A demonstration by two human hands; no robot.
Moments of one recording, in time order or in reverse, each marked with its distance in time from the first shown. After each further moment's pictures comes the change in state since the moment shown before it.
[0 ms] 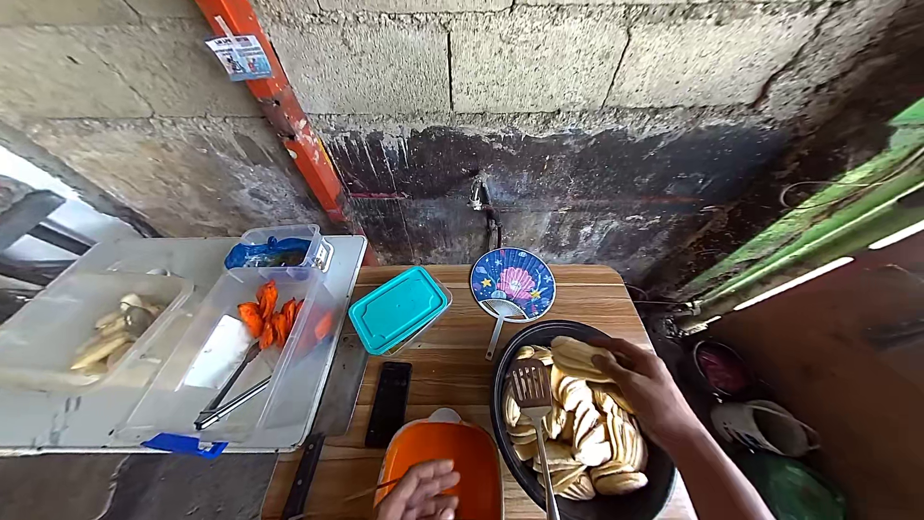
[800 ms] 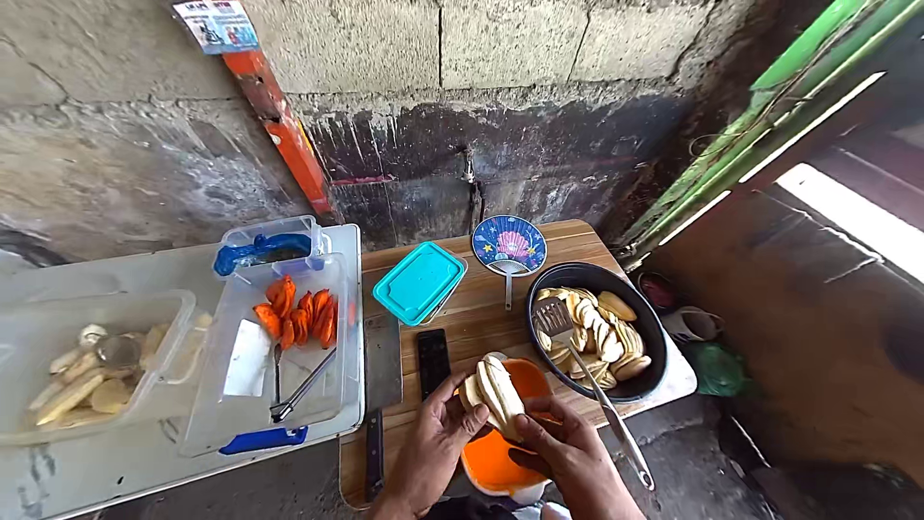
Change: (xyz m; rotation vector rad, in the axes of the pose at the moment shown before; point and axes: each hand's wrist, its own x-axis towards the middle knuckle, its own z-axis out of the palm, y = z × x) left_hand -0.006 -0.009 -0.128 -0.344 -0.215 0.101; right_hand -0.223 -0.056 0.272 0.461 0.064 0.242
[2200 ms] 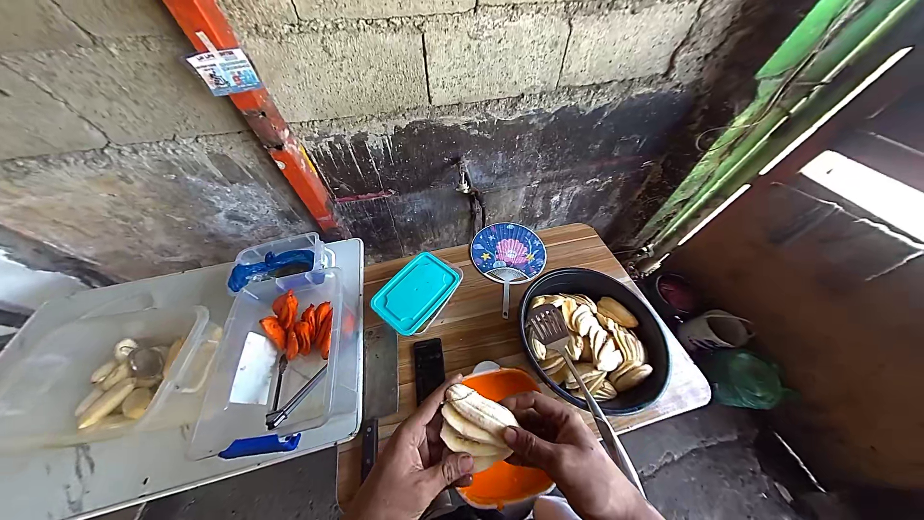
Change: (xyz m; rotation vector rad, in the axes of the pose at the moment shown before) left_hand -0.012 0.017 0.015 0.139 -0.206 0.016; right_hand 0.025 -0.010 -0.058 0.000 -0.417 -0.187
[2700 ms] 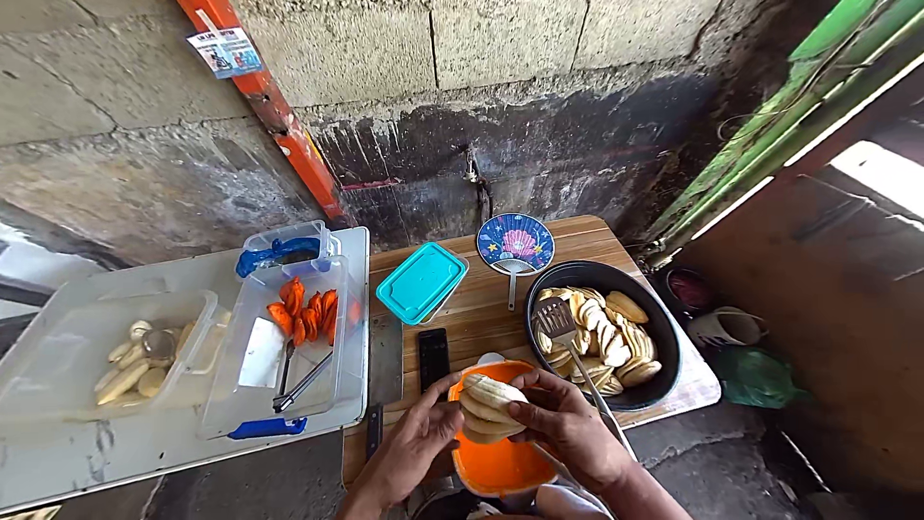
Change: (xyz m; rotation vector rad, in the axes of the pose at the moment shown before) left_hand 0.008 -0.029 -0.021 0.160 0.088 -0.218; right_hand 0.023 0.002 -0.014 0.102 0.041 0.141
